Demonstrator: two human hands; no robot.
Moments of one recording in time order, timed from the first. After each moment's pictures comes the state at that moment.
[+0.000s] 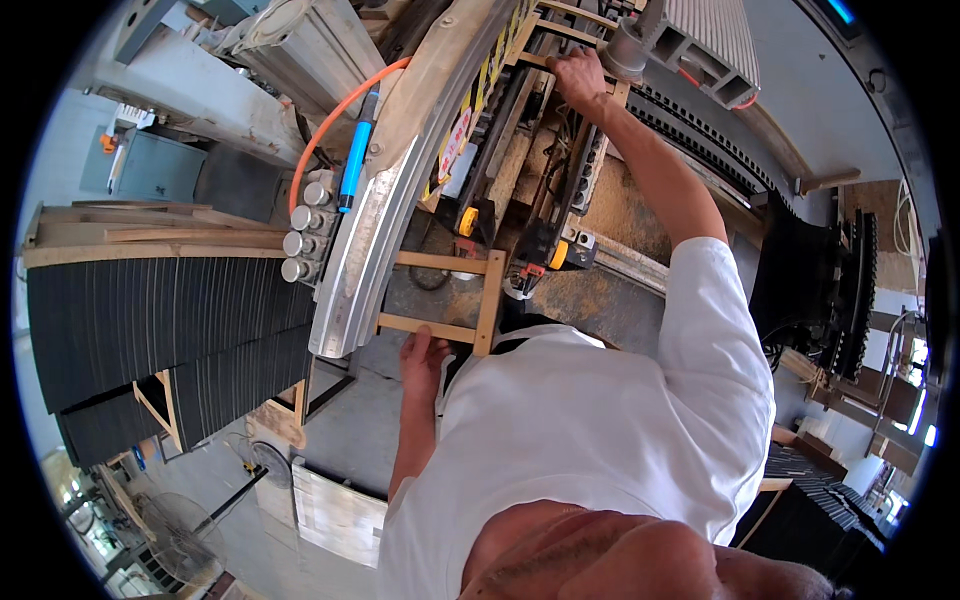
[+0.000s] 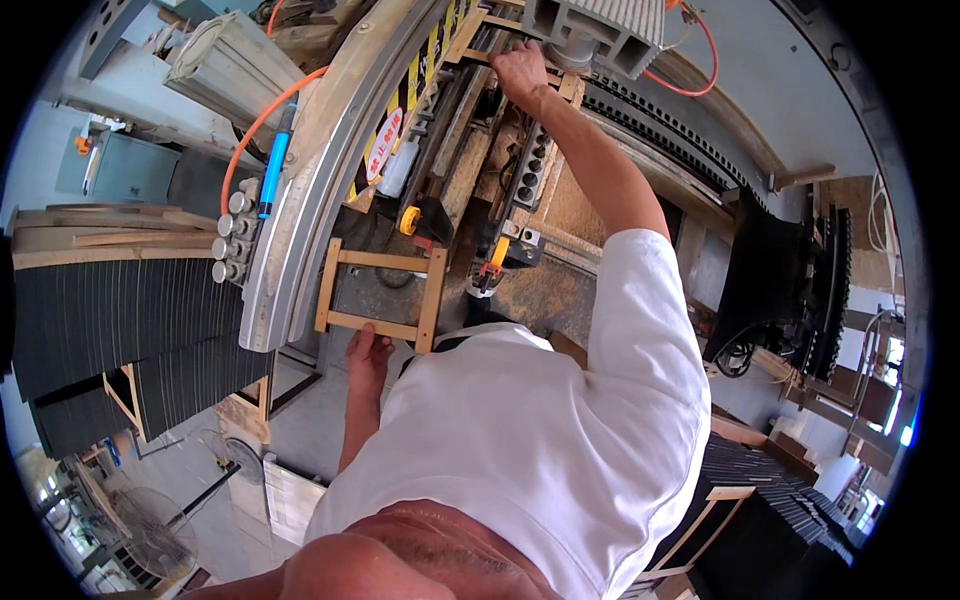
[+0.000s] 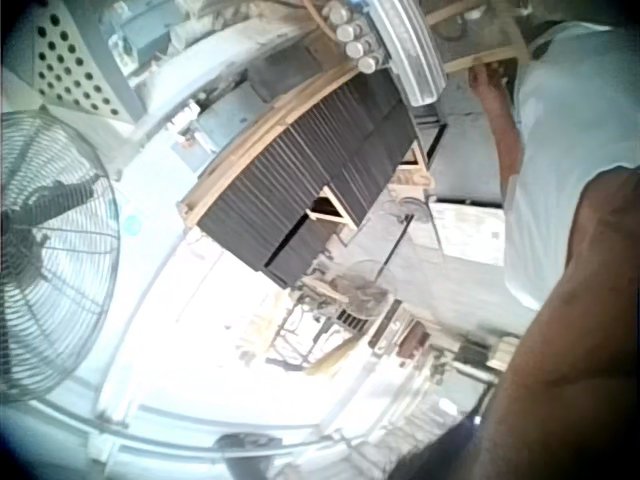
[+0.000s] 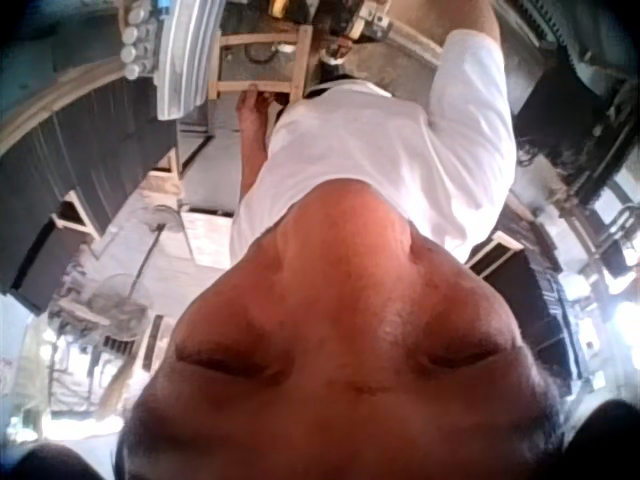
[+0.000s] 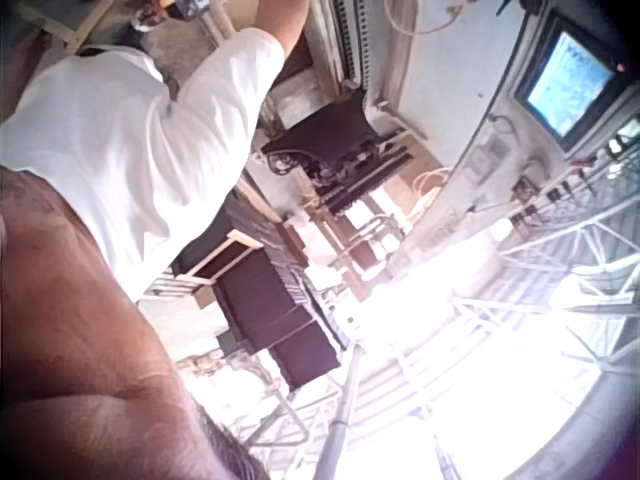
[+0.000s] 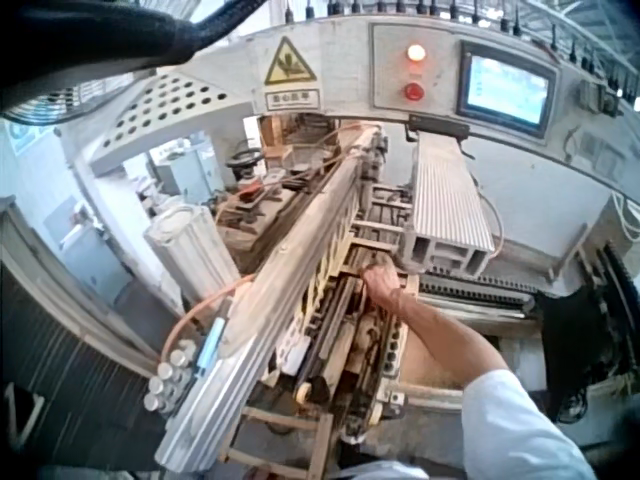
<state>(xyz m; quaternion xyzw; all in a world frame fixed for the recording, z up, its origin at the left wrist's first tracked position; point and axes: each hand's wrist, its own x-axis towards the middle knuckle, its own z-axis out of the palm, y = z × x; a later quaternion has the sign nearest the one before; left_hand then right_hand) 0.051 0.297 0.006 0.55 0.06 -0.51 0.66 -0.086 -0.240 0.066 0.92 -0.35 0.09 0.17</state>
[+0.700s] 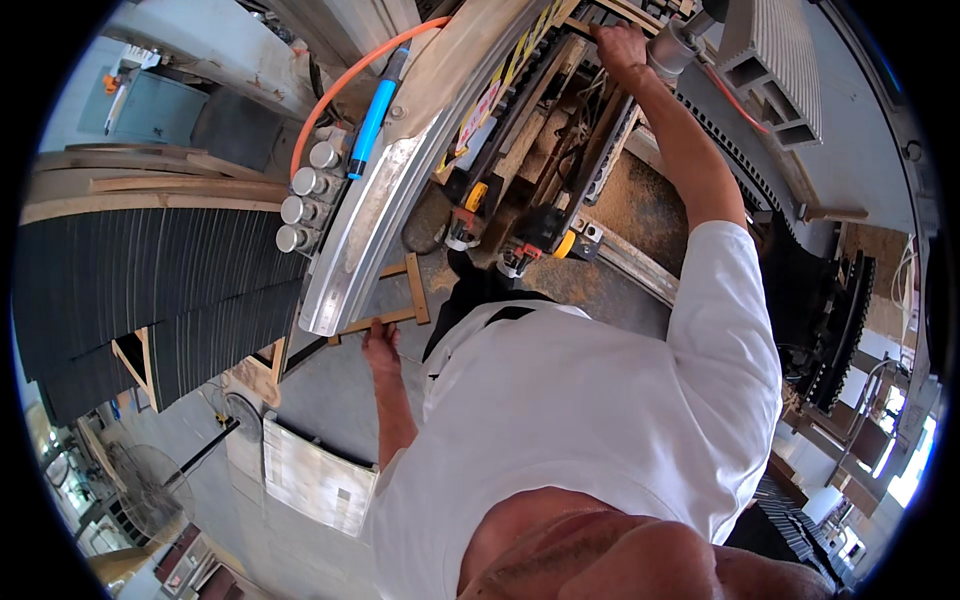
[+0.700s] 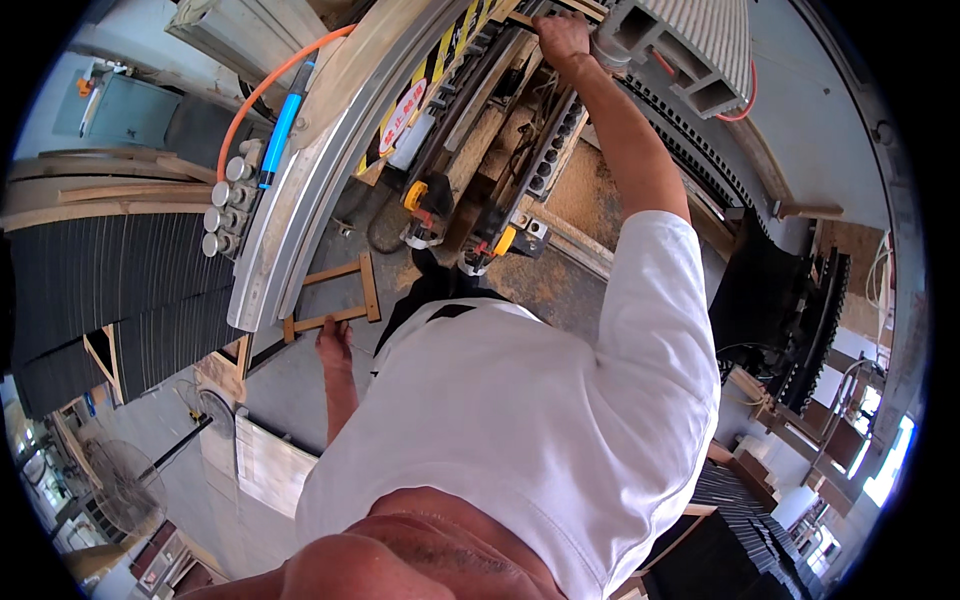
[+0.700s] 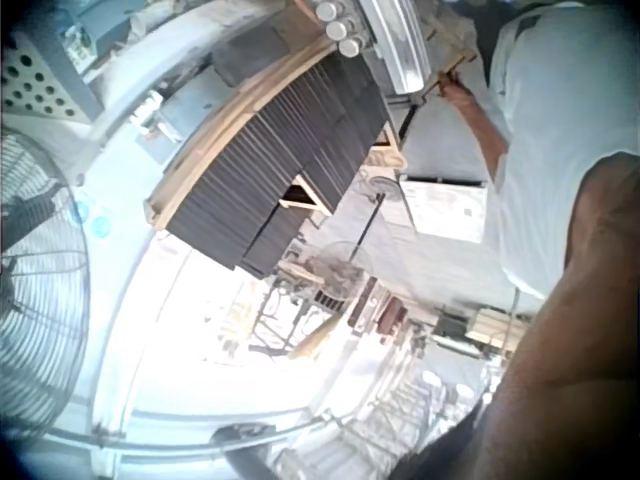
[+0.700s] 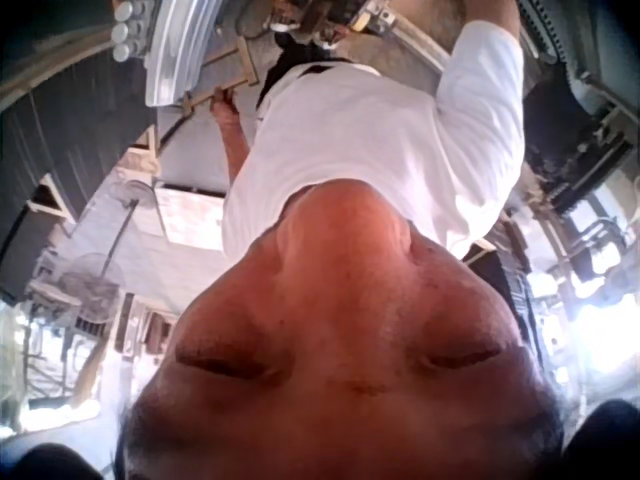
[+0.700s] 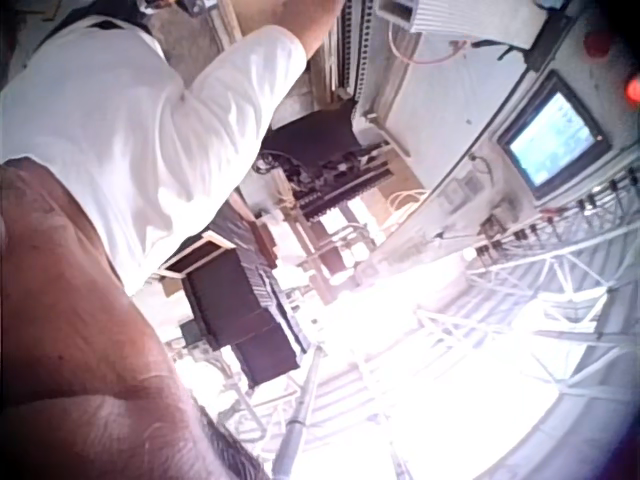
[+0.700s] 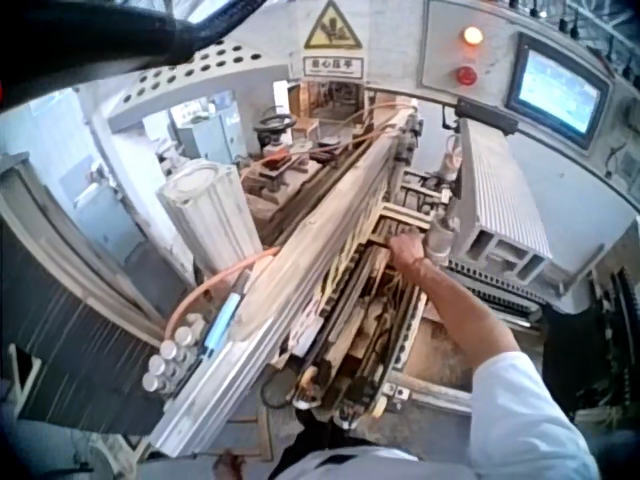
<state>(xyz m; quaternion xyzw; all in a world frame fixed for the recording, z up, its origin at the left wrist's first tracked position) 0.098 0.377 -0.107 0.64 0.22 -0.32 0.66 -0.080 -0.299 0.058 0.91 -0.34 0.07 0.22</state>
